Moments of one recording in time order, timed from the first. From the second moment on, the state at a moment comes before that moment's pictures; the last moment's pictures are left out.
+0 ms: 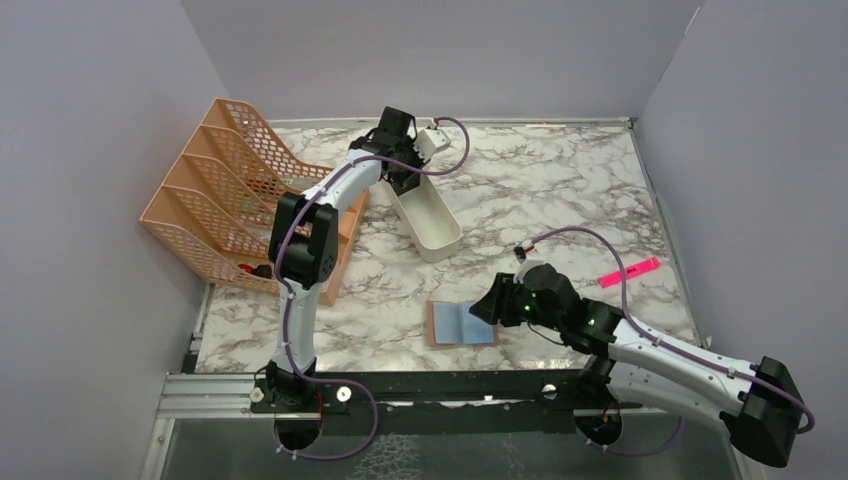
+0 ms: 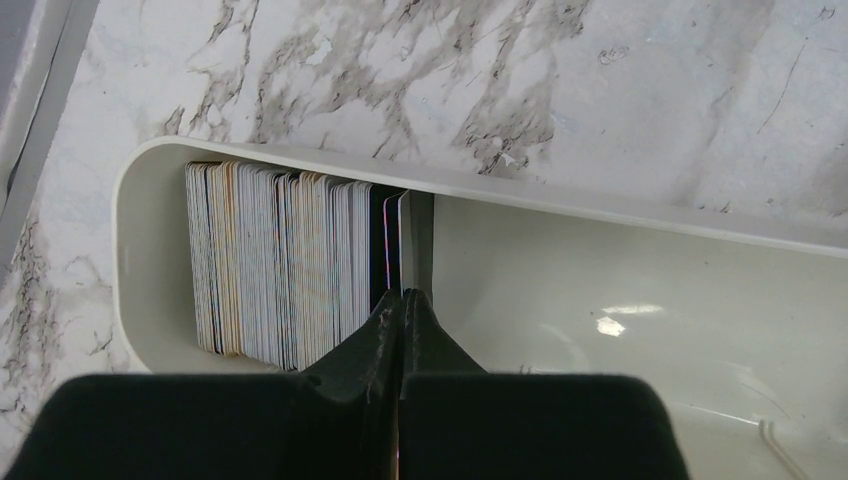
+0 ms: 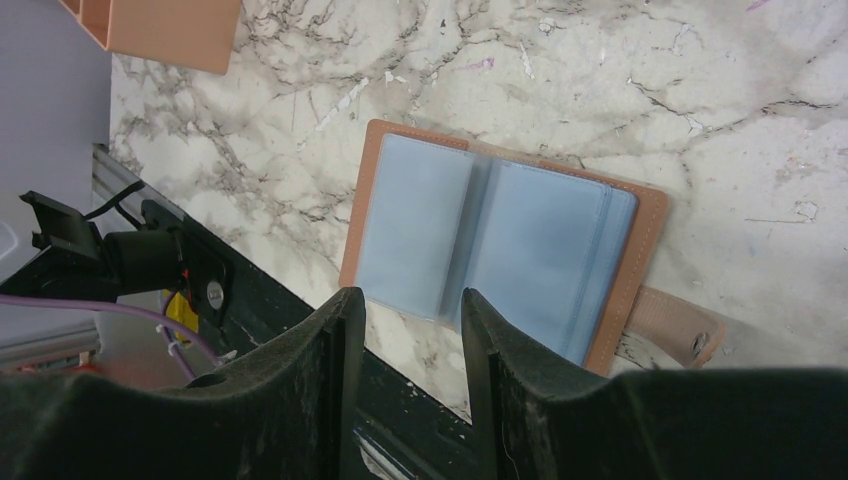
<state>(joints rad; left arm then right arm) -0.39 2.16 1.84 -0.53 0.21 0.59 0.90 0.82 0.42 -0.18 0.02 0.82</state>
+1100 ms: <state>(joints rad) -0.39 2.01 1.85 -0.53 0.23 0.33 0.90 0.79 0.42 -0.17 0.01 0.82</state>
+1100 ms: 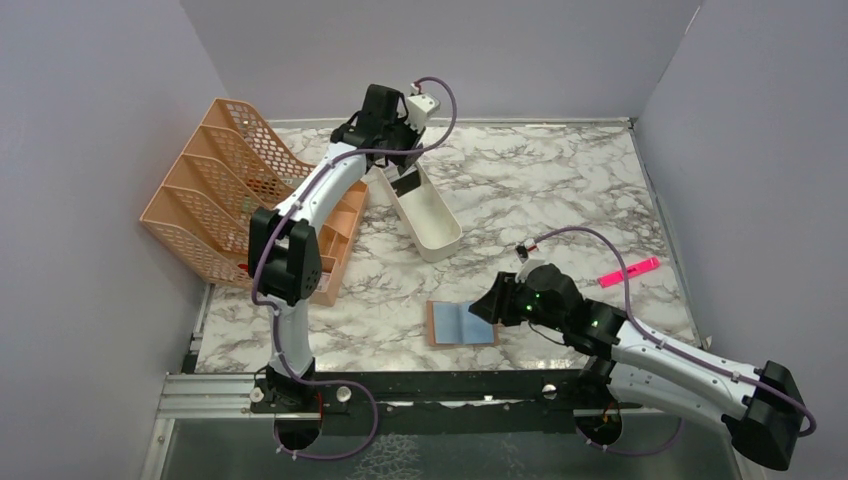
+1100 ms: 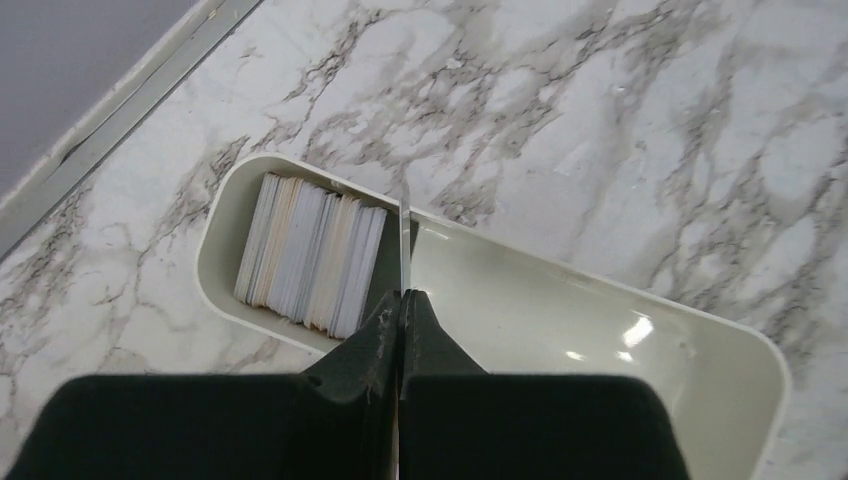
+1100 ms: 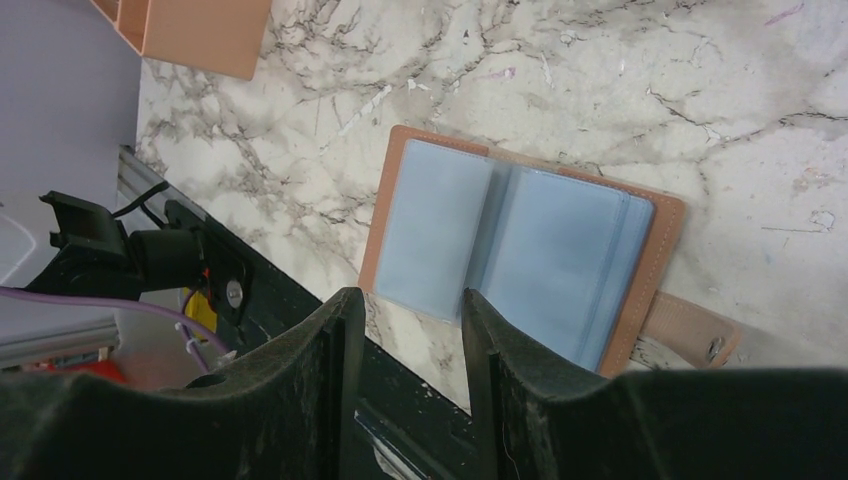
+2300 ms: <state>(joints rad) -0.57 1.09 0.68 0.37 0.67 -1.01 0.90 0.66 0.30 0.38 -0.03 1.18</state>
